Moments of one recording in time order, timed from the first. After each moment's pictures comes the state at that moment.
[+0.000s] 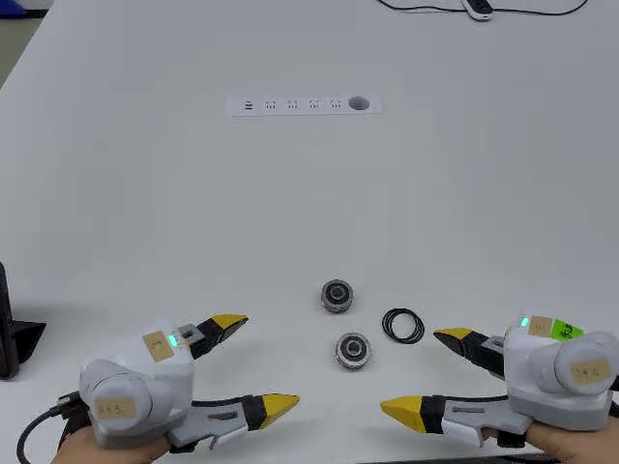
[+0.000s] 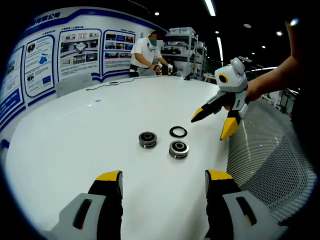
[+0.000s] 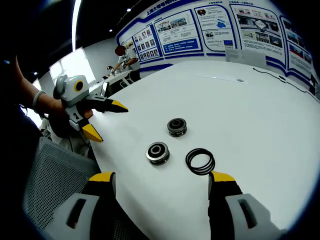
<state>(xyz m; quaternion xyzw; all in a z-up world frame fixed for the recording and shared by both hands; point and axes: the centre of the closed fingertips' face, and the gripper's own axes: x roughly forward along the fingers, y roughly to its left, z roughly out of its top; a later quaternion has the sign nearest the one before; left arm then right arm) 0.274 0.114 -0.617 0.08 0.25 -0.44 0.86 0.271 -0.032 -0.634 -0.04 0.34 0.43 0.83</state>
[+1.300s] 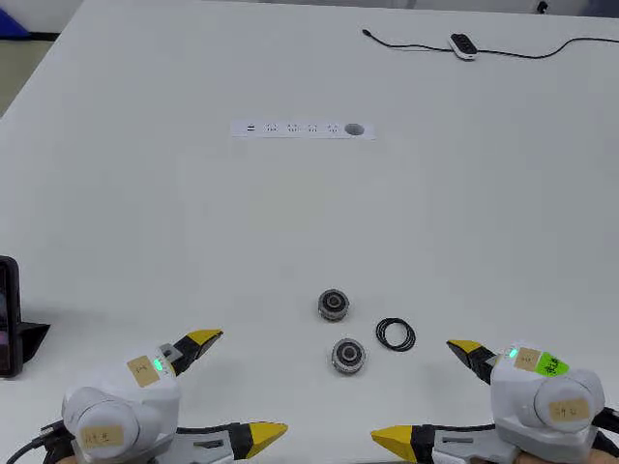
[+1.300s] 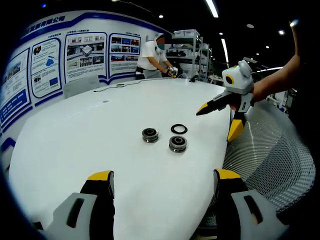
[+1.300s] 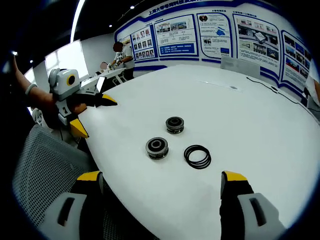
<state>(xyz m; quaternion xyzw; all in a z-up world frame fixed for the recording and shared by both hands) 0.256 0.132 -0.614 0.08 0.24 -0.41 0.88 0.259 -0.037 -0.632 -0.08 0.32 0.39 0.86</state>
